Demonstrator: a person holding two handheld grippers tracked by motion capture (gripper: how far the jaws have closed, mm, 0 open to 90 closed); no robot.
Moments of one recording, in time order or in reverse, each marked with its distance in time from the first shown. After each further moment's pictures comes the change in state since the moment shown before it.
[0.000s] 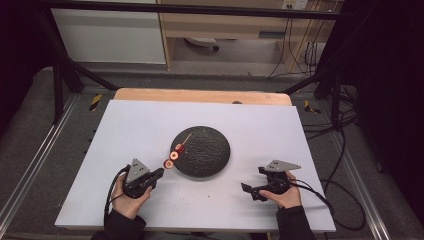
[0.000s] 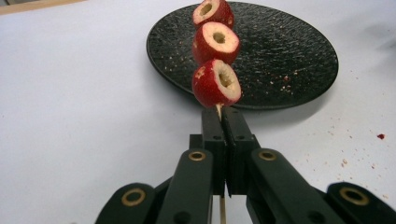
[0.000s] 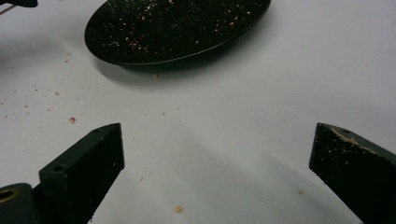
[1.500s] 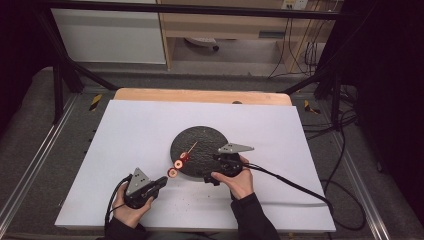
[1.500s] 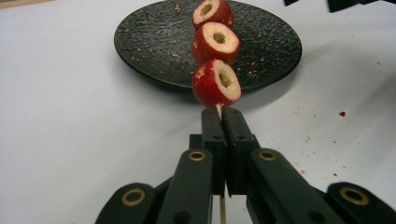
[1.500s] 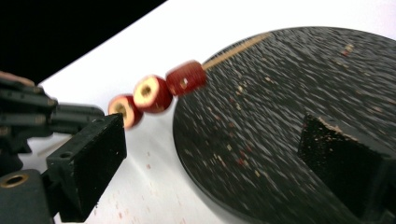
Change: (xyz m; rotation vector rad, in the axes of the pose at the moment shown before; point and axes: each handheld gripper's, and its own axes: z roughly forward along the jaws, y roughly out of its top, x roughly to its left) left arm -0.017 -0.016 -0.003 -0.028 -0.065 0.035; right arm 0.080 0.082 0.082 -0.079 0.141 0.078
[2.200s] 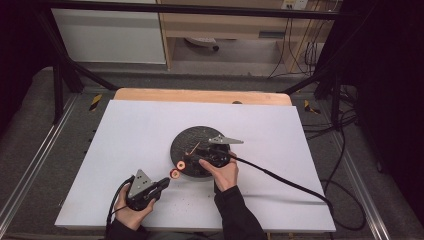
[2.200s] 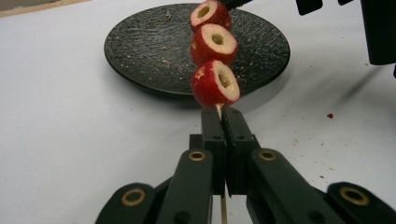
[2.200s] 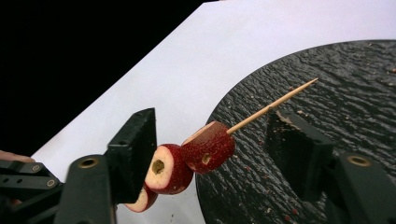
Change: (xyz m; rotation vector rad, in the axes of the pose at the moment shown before) left arm -0.006 0.001 -0.001 -0.014 -0.007 0.016; right arm 0.004 0.015 0.035 -0.067 0.048 0.151
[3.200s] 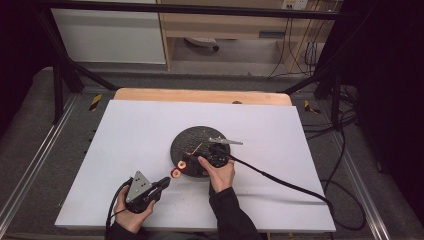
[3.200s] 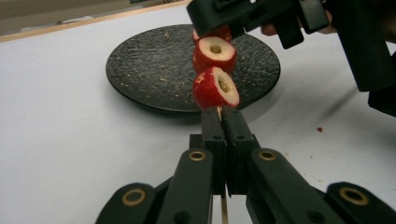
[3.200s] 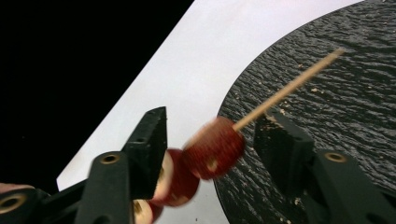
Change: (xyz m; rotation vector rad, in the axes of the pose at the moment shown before) left arm -0.008 0.002 -0.006 -0.066 0.005 0.020; right arm 0.001 -0.004 0.007 -0.002 0.014 0.179
